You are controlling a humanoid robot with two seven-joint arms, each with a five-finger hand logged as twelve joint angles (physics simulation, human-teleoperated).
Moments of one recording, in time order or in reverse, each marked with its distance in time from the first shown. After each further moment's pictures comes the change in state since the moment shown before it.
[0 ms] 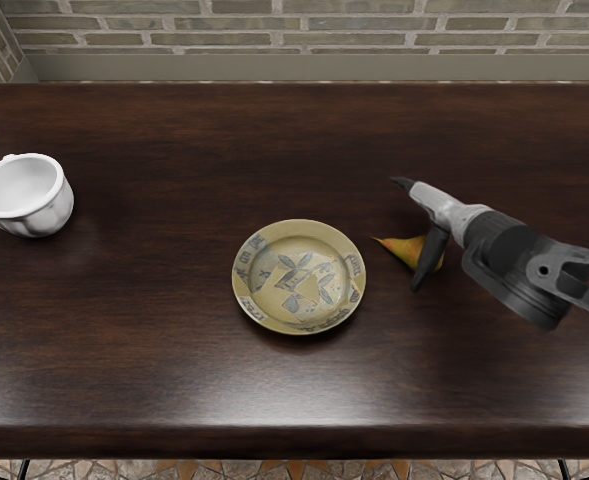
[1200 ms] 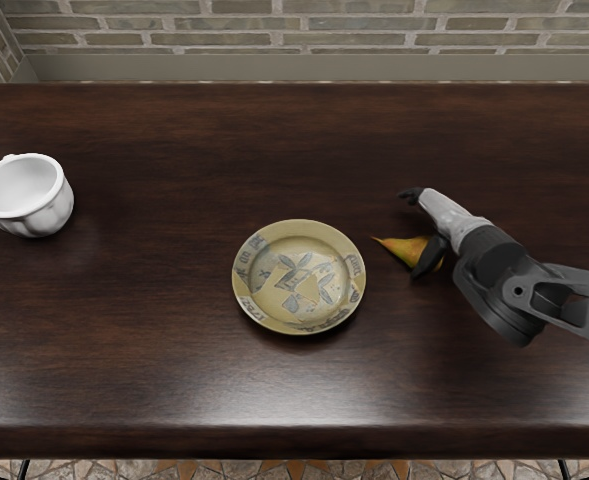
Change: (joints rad) left arm 0.000 0.000 0.000 0.000 0.000 0.000 0.000; right arm -0.019 0.066 -0.082 -0.084 -0.039 -0.169 0.000
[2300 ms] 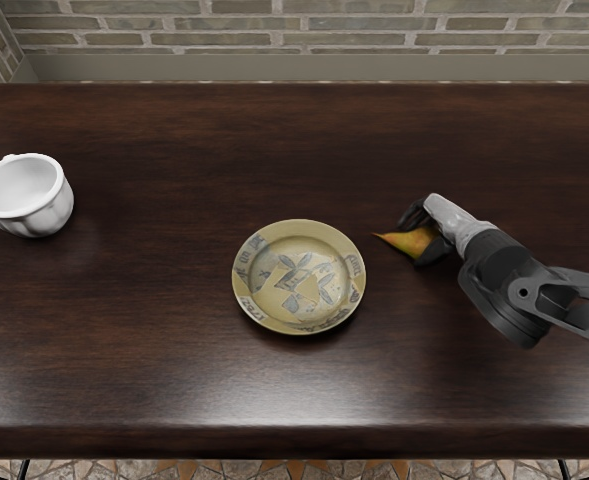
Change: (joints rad) left arm 0.000 0.000 0.000 0.000 0.000 0.000 0.000; right arm -0.011 -0.013 0.002 0.001 0.012 0.012 -0.001
